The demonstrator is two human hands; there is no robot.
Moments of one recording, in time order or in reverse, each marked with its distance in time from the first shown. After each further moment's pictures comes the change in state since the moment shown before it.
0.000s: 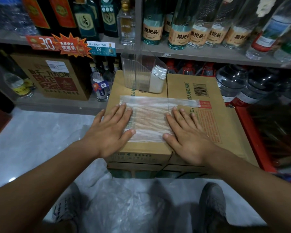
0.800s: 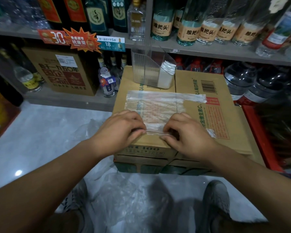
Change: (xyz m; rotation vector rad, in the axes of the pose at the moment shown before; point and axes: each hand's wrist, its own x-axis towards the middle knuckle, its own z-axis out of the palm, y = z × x) left_hand -0.015 0.008 -0.003 -0.257 0.334 0.322; right_hand 0.005 -0.023 0.001 0.157 0.310 -0.278
